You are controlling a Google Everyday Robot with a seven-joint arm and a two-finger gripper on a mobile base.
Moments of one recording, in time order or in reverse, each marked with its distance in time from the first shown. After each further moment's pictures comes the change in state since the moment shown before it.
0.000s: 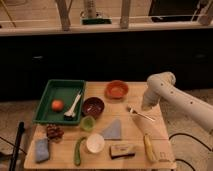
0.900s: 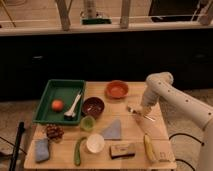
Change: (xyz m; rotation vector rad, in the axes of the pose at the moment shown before) arm 0.008 -0.005 0.020 -0.052 0.002 0.054
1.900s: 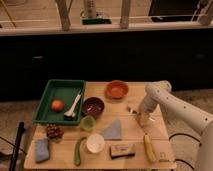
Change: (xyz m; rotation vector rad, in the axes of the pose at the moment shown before) arm 0.005 0.018 0.050 -0.029 -0.022 0.050
